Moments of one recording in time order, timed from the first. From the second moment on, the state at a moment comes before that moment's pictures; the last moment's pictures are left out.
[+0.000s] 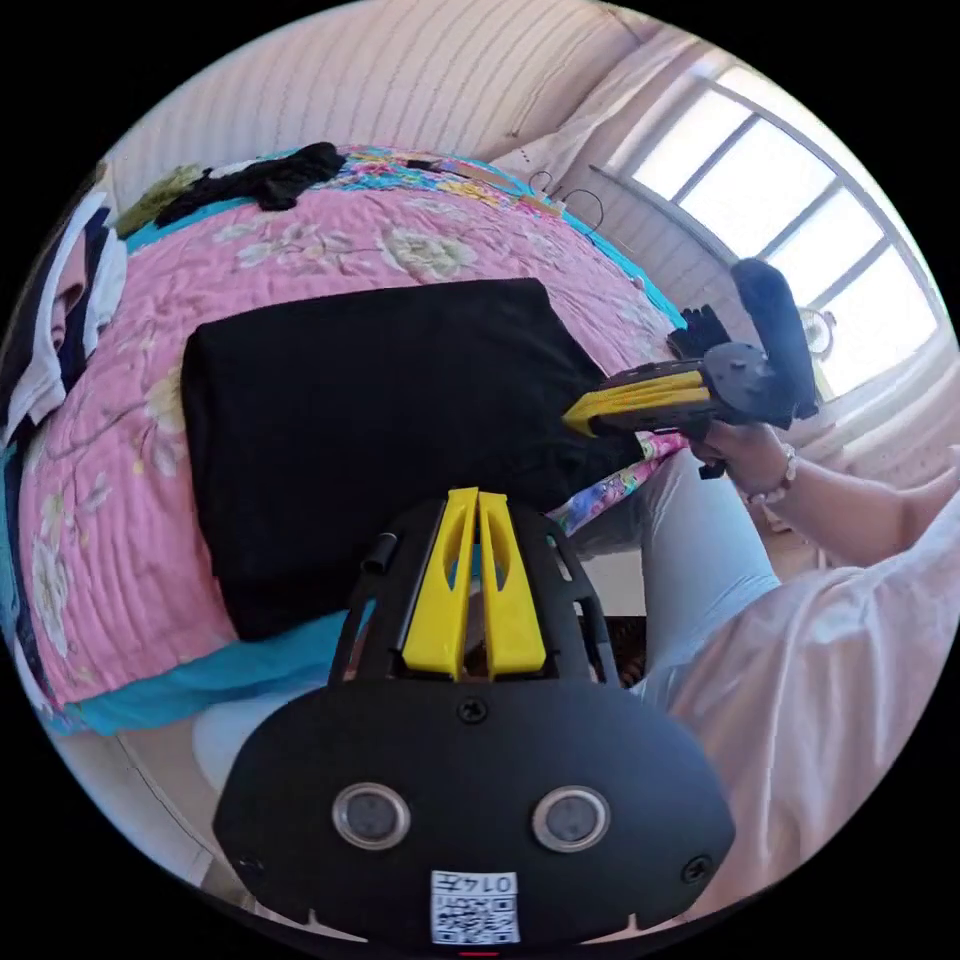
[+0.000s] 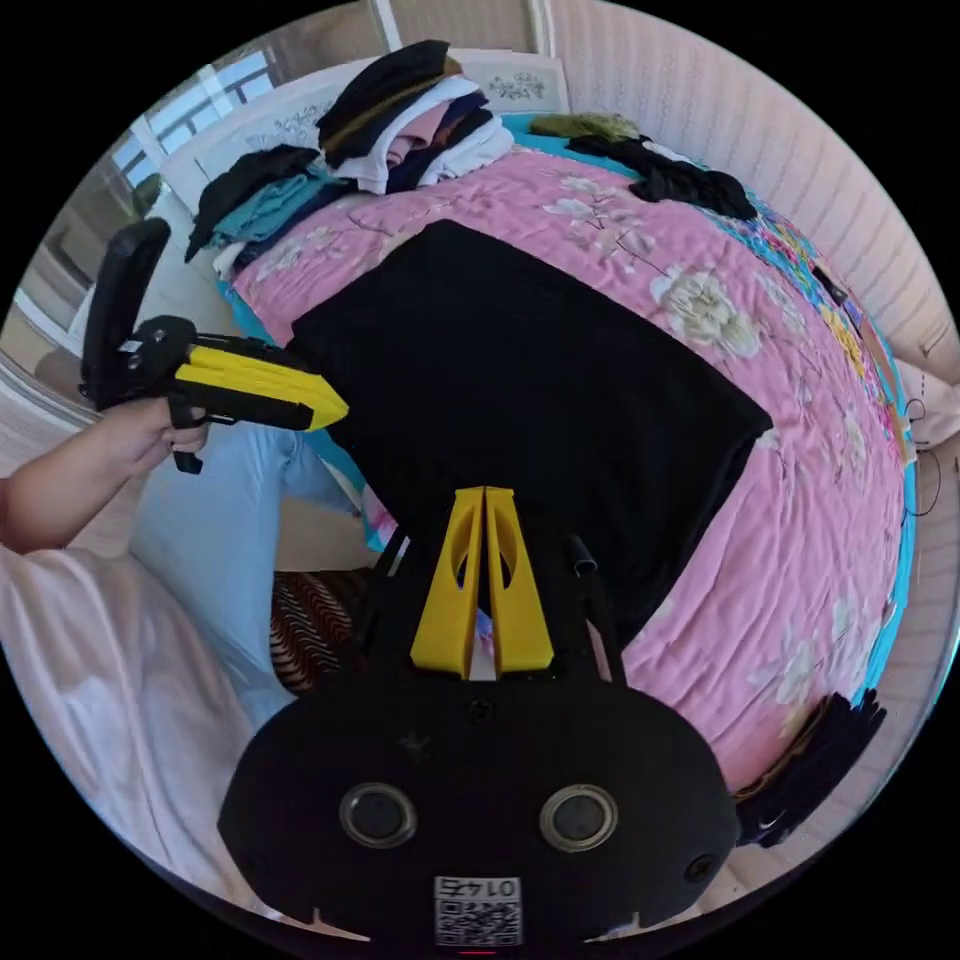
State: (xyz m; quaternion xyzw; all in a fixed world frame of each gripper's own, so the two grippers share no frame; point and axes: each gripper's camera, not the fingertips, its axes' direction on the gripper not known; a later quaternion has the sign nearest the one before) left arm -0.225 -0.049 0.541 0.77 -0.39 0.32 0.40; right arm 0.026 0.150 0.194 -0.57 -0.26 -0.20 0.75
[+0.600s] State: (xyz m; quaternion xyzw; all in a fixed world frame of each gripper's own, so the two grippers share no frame) left arm -0.185 -0.187 0.577 0.77 -0.50 0.28 0.28; right arm -0.047 0.184 0.305 -0.59 -0.22 -0.20 0.75
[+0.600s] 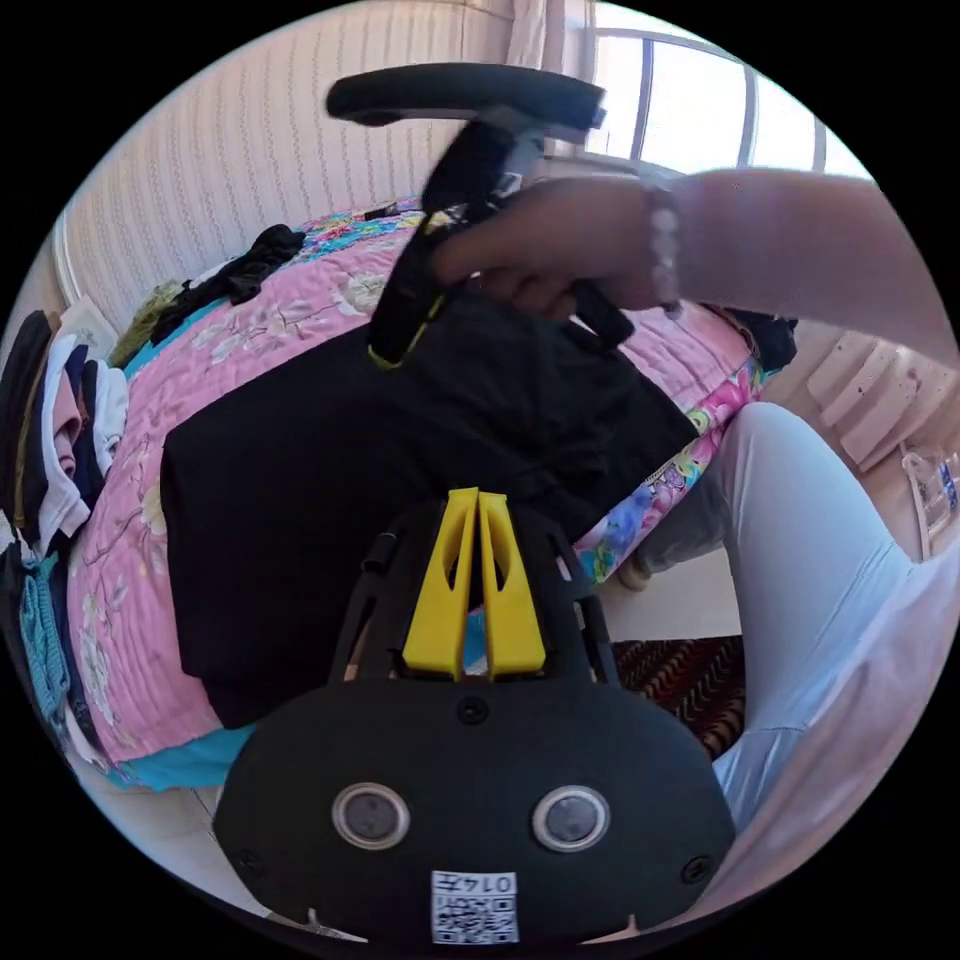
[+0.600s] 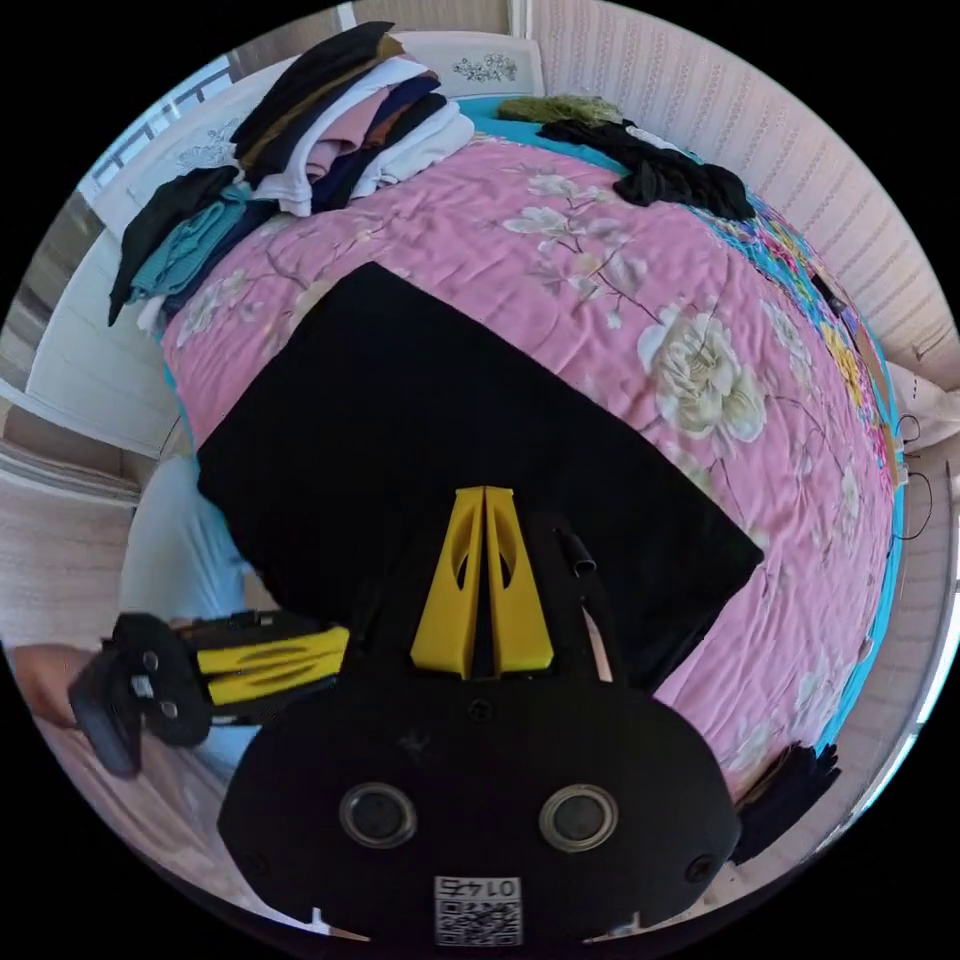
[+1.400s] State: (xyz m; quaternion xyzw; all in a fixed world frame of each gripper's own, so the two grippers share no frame) left arm -0.184 -0.259 0.614 0.76 -0.52 0.34 0.17; right arm 0.045 0.165 0.349 -0.54 -0.24 -0.05 0.81
